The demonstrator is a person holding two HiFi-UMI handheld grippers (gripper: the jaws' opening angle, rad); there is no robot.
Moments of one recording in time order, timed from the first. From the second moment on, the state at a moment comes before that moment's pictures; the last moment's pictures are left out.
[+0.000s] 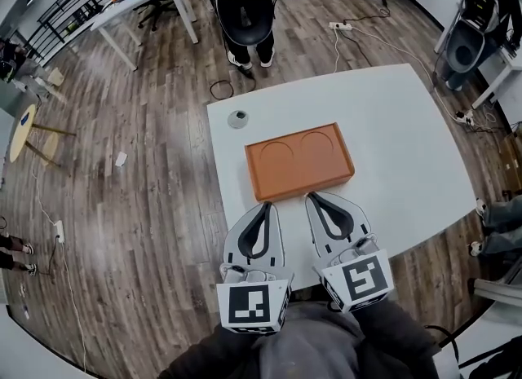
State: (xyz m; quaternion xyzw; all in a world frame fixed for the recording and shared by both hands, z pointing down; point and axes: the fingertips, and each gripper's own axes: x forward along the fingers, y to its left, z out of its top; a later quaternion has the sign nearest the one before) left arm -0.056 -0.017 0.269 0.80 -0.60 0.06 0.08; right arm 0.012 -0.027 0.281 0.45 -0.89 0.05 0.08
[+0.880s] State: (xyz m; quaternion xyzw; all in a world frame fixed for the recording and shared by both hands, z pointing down) left arm -0.043 -0.032 0.356 0.81 -0.57 0.11 0.10; right arm 0.036 -0.022 0.408 0.50 -0.85 0.13 0.10
